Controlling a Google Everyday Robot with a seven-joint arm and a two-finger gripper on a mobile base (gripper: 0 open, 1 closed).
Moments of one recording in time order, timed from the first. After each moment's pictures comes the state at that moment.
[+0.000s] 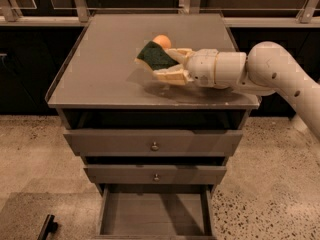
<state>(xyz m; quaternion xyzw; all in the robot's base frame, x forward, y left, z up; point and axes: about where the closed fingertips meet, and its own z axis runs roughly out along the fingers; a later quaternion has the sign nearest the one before) 0.648 -0.037 0.889 -0.49 0.60 0.27 0.58</state>
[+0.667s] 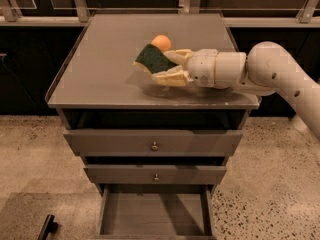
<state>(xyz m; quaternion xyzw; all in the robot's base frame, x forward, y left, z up) 0.648 -0.037 0.889 -0.49 0.60 0.27 0.58</state>
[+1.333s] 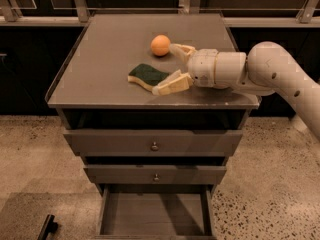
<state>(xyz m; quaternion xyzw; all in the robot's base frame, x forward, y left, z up) 0.648 -0.037 0.889 -0.49 0.60 0.27 0.58</state>
